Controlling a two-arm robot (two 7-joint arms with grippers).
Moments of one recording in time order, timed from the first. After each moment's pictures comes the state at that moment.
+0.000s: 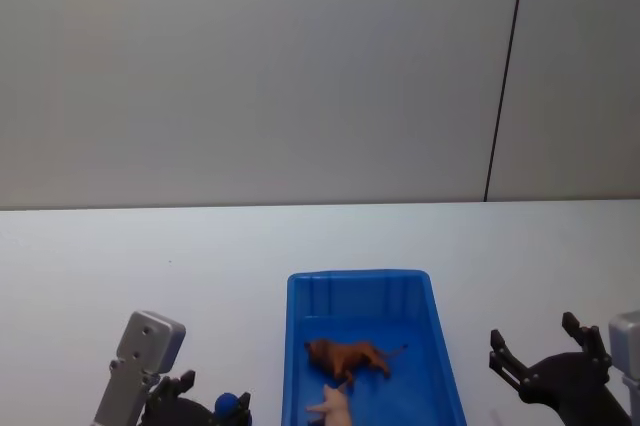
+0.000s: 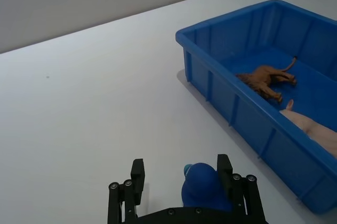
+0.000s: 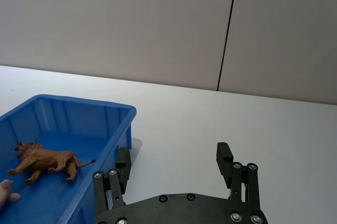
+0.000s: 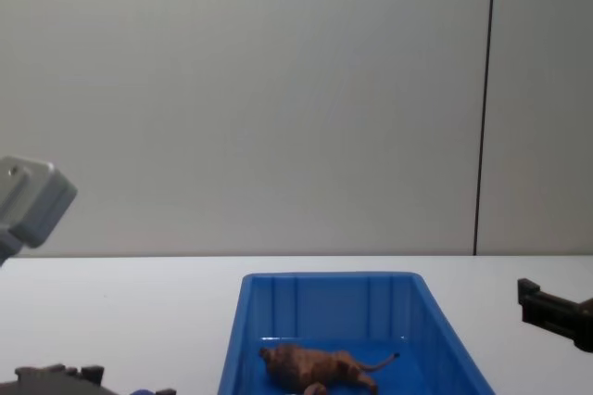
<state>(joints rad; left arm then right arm) -0.07 0.53 0.38 -1.64 -0.44 0.30 -0.04 -0.09 0.22 -0.22 -1.68 0.13 0.00 -0.02</state>
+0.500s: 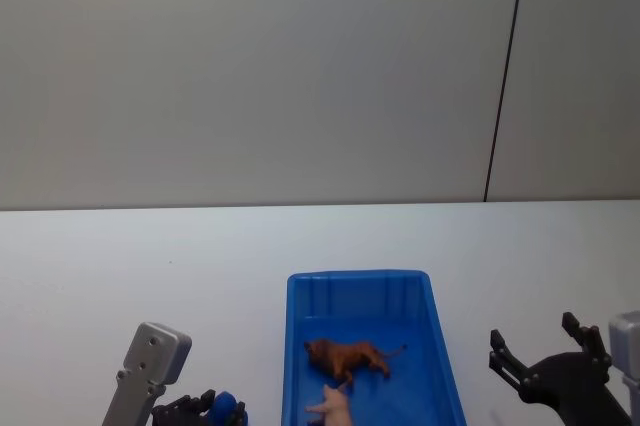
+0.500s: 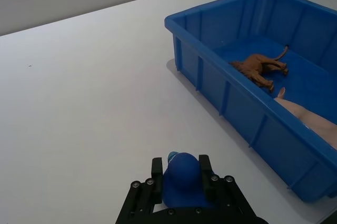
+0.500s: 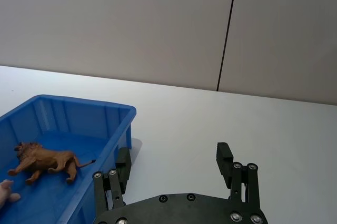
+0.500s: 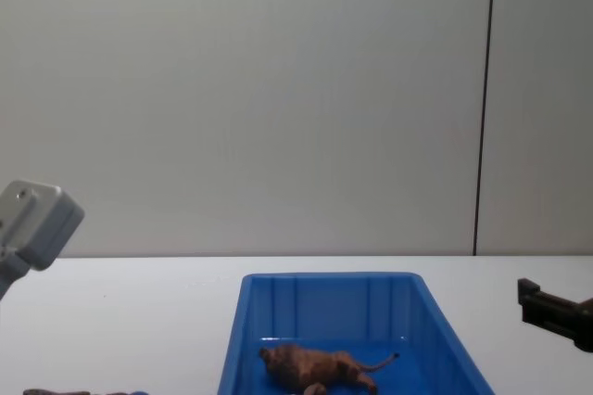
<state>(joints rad) -0.07 0.52 0.38 -1.61 -0.44 0.30 -0.07 -0.09 0.22 -0.22 -1.68 0.13 0.00 -0.02</state>
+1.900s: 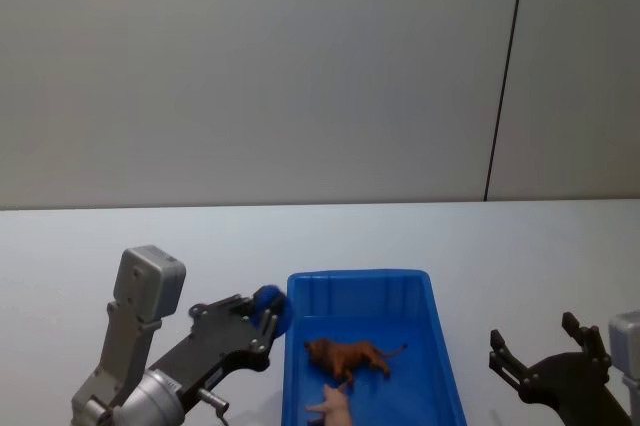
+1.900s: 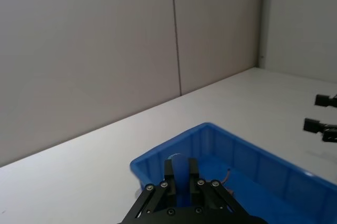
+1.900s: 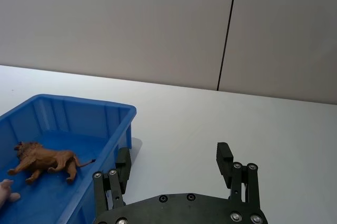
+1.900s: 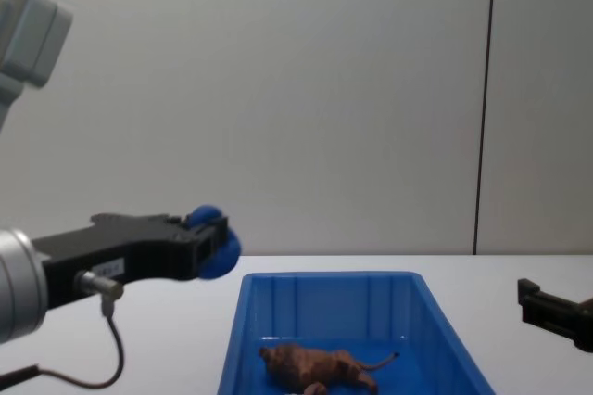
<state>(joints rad) -0.13 0.48 0.35 -1.67 -0.45 0.06 -0.24 -0.09 0.22 -0.22 -1.68 0.13 0.00 -0.02</state>
